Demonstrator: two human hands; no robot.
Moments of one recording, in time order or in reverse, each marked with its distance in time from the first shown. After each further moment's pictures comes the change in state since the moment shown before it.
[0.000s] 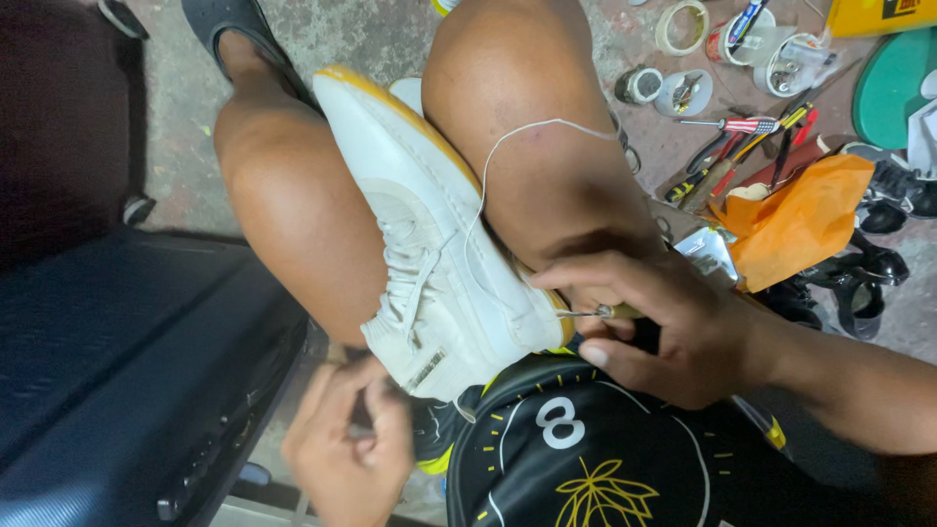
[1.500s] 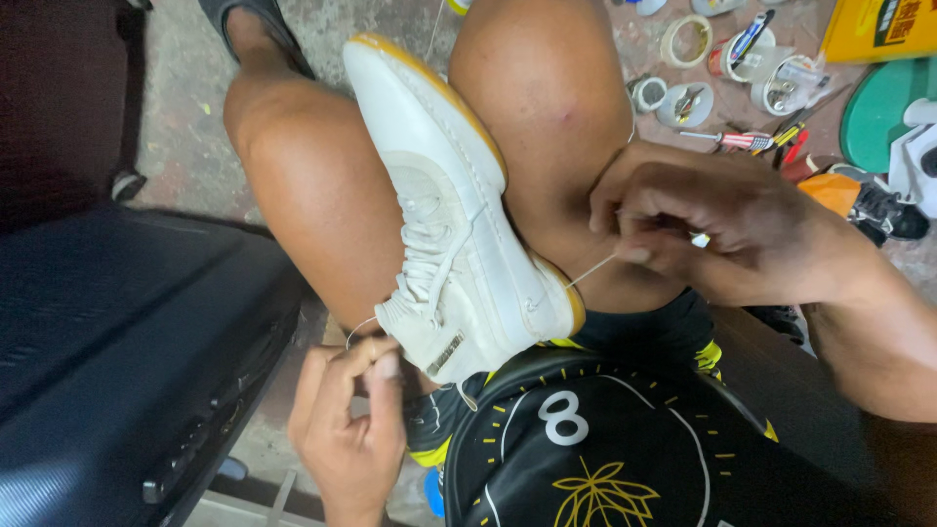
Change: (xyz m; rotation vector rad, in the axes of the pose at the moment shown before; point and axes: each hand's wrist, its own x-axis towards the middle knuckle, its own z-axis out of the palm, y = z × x) left_hand -0.016 -0.024 0.006 -0.068 0.053 0.010; right_hand 0.034 -0.014 -0.051 -0.296 -0.014 -0.111
